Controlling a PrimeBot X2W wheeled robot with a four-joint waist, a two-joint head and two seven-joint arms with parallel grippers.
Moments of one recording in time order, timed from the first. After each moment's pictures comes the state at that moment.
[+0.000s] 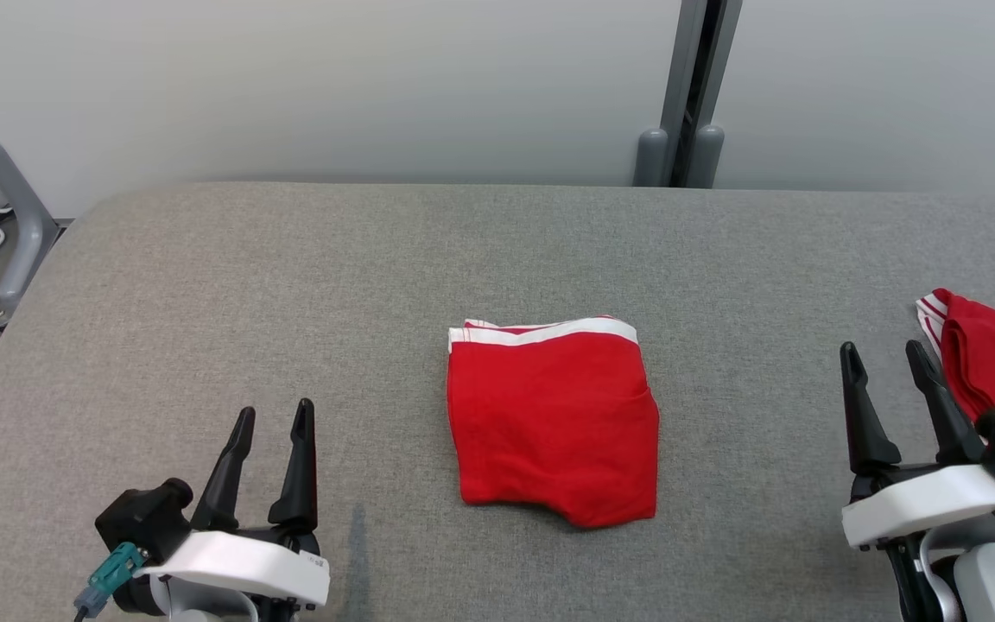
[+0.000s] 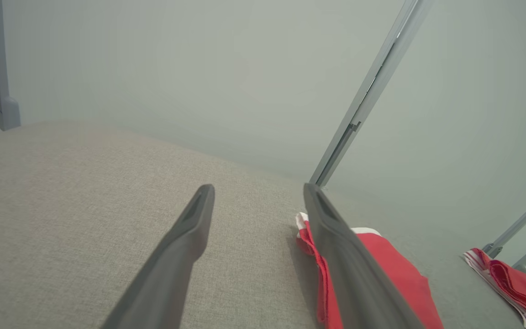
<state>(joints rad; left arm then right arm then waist) -0.10 0.05 -0.11 0.33 -0.49 -0.10 -0.26 -0.22 -0.16 0.07 0.37 0.35 0.13 -0.26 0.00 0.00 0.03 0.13</state>
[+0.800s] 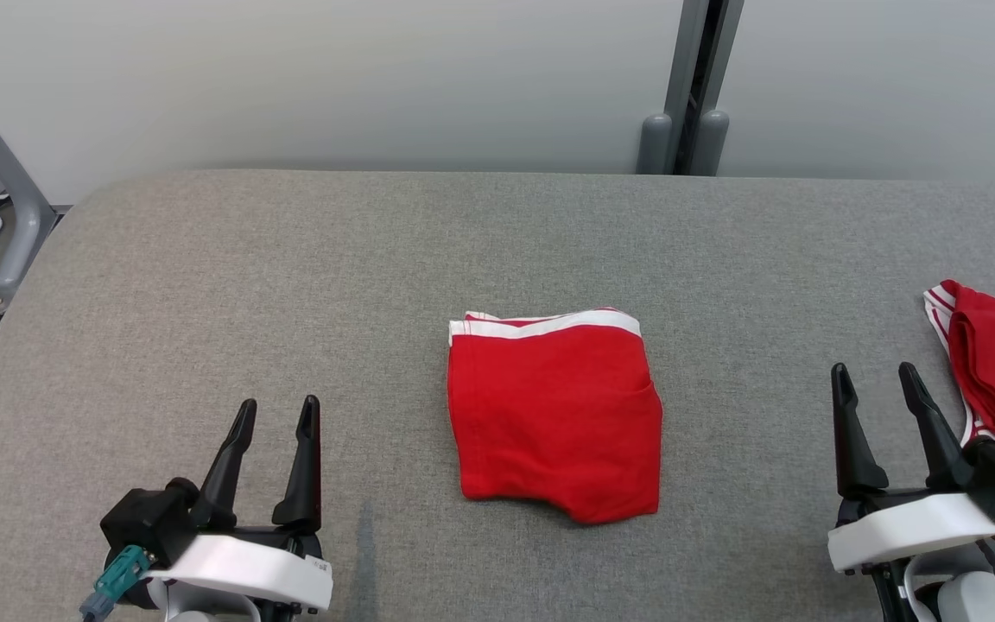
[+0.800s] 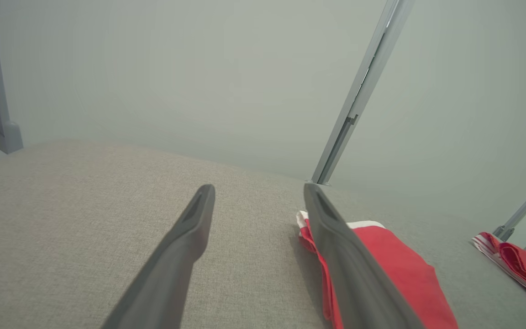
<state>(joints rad) -0.07 0.05 -0.10 0.25 -0.40 -0.10 -0.26 -0.13 -0.06 -0.02 0.27 0.22 0.13 -0.26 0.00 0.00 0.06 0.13</state>
